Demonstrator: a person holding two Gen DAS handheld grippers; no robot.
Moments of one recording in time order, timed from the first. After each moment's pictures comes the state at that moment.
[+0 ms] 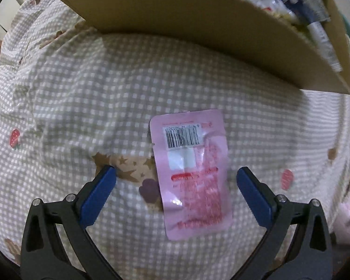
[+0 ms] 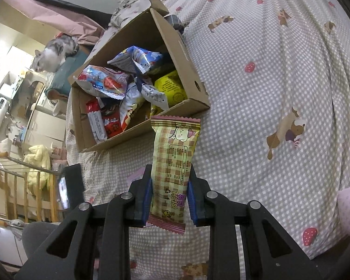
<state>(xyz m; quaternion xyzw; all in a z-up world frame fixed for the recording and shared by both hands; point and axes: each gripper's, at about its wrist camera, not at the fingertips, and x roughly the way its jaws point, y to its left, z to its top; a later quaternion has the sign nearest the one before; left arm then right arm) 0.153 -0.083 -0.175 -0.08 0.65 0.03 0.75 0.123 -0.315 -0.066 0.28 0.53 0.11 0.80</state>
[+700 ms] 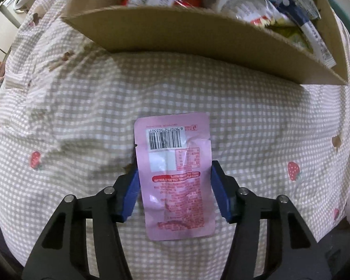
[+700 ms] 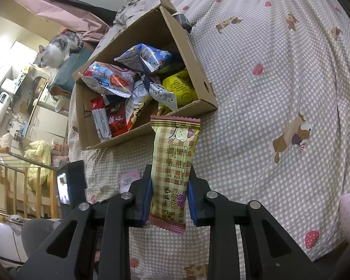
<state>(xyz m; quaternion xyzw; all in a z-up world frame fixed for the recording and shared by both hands) 0.166 -0.068 -0.146 -0.04 0.64 0.01 0.77 0.128 -0.304 -0.065 0.26 0.53 0.12 0.80</state>
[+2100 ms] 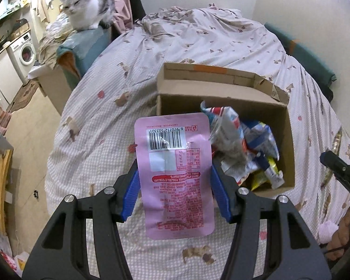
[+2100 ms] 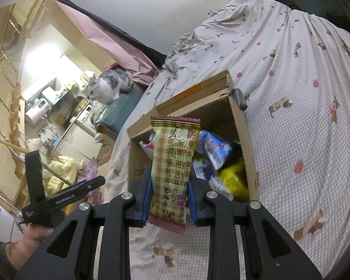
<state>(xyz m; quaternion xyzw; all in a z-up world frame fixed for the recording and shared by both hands) 0.230 -0.010 0.035 -0.02 0.45 -0.04 0.89 0.190 -0.307 0.010 0.26 0.36 0.21 0.87</state>
